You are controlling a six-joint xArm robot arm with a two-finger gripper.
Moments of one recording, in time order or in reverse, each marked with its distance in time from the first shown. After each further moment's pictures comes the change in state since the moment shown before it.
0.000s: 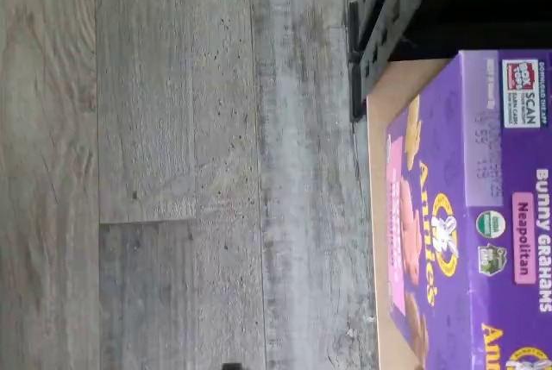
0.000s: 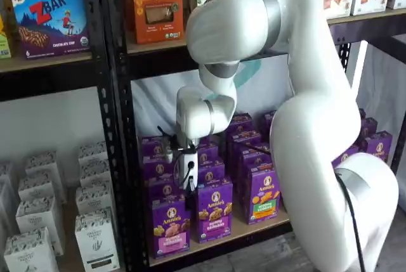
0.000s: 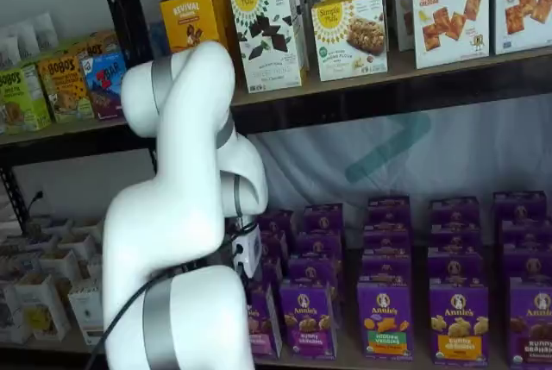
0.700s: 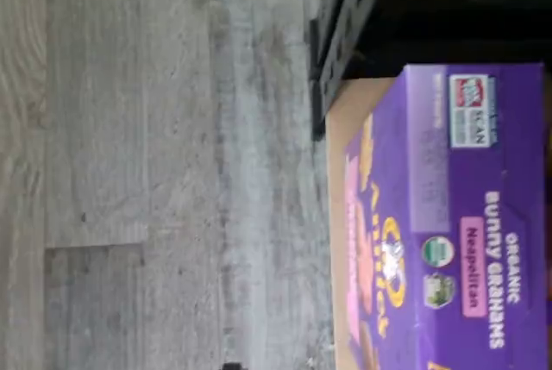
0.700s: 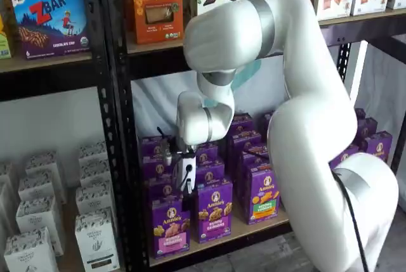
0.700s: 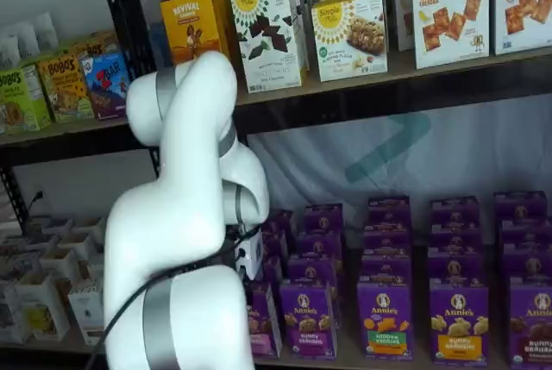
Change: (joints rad) arm 0.002 0.076 -0.062 0.074 -0.066 -0.067
